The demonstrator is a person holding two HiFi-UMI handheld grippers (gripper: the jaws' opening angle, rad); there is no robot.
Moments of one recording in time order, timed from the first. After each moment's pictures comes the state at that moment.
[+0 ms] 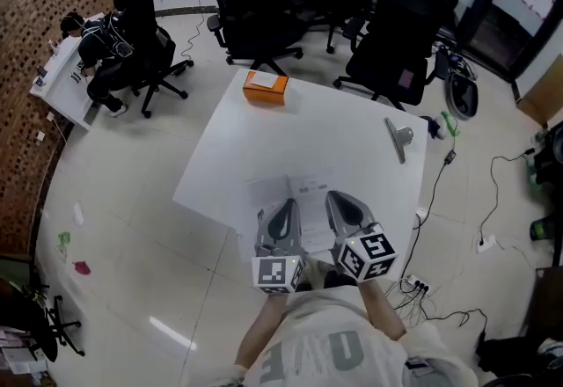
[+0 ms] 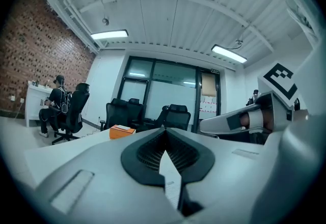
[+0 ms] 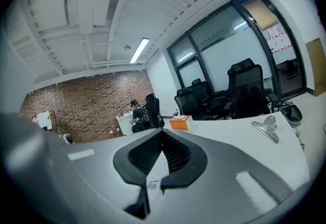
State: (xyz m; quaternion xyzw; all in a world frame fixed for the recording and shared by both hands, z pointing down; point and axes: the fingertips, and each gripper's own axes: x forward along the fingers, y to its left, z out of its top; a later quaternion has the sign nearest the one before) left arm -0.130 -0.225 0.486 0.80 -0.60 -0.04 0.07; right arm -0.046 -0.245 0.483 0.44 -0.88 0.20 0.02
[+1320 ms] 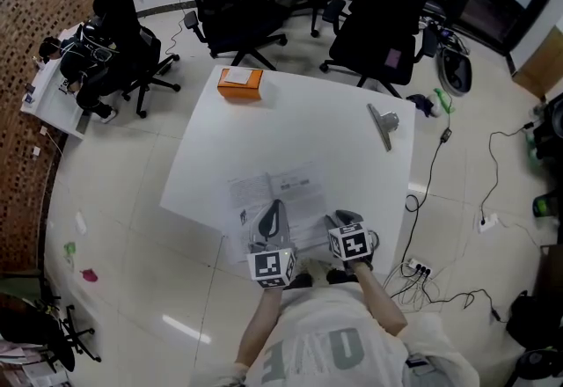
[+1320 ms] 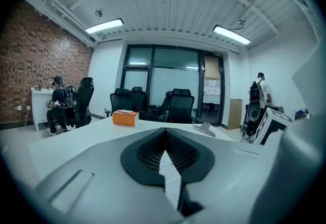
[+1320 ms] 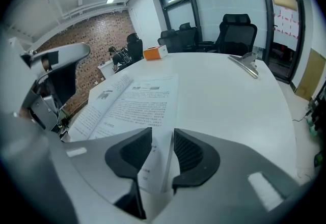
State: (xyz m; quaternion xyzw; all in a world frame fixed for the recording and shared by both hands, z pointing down) left arm -0.111 -0.240 0.550 0.78 -0.61 0.05 0.09; right arm 0.027 -0.217 0.708 0.43 -0.78 0.33 0.32
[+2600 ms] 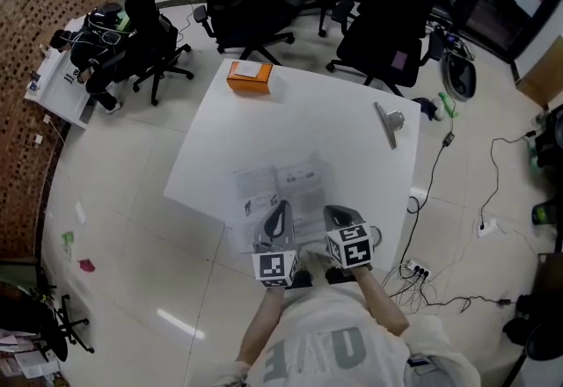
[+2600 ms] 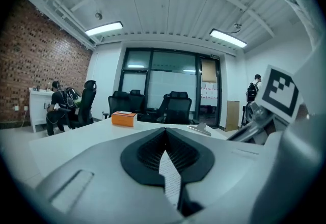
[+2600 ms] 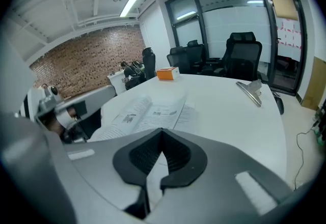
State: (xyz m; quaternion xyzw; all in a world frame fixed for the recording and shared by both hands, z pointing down) left arm -0.107 -0.215 0.558 0.79 -0.60 0.04 0.07; right arm -0.004 -0.213 0.631 0.42 -0.83 0.27 0.26
